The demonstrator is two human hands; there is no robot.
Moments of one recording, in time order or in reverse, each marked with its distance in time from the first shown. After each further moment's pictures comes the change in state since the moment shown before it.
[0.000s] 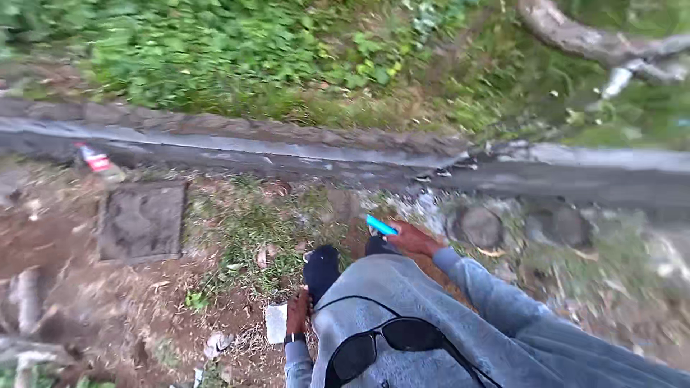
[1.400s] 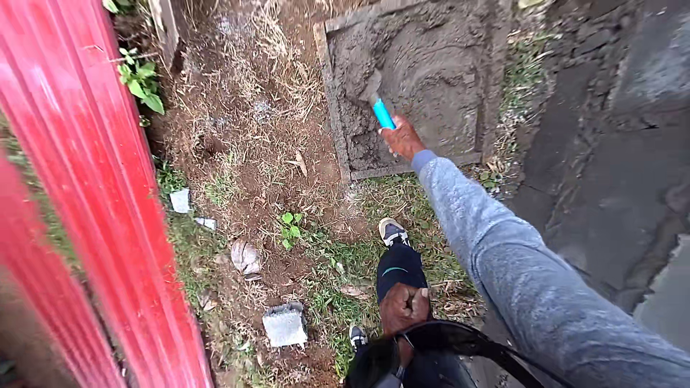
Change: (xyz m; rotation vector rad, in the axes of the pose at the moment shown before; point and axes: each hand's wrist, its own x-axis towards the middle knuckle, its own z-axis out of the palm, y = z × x) left_hand 0.486 0.131 -0.619 -0.833 0.841 0.032; right_hand 0.863 -0.870 0.999 -0.628 -0.632 -0.379
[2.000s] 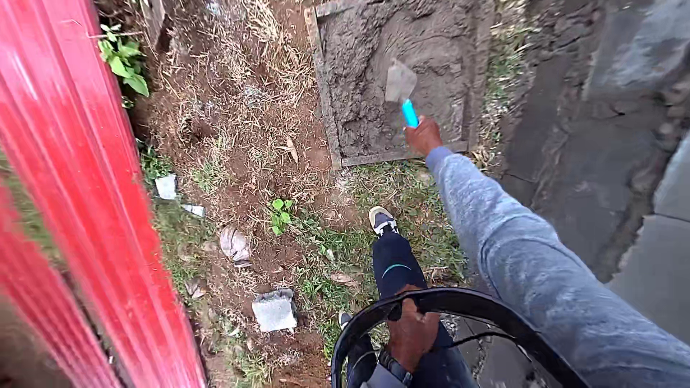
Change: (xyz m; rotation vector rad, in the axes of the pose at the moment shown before) left_hand -0.058 0.006 0.030 0.136 -0.089 -0.109; right_hand -0.041 0.067 -0.055 -0.364 0.180 0.068
